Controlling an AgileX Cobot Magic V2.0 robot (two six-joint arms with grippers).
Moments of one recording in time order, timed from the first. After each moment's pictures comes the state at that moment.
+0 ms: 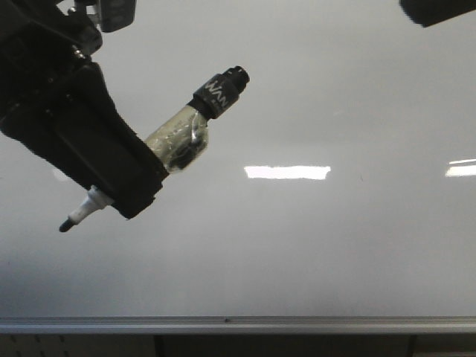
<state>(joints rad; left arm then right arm) -0.41 1.53 -1.00 -0.86 1.20 1.09 0.09 1.13 -0.95 1.00 1.15 -0.61</state>
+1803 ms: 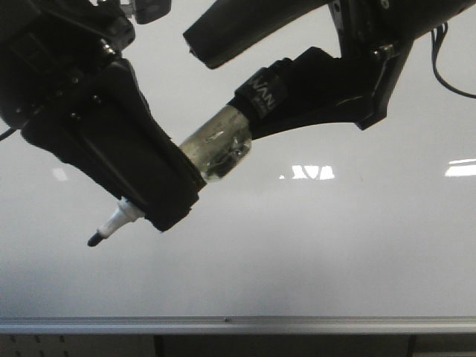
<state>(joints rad) -0.49 1.53 -1.01 -0.88 1.19 1.12 0.34 1.50 -0.96 1.22 1.18 -0.77</state>
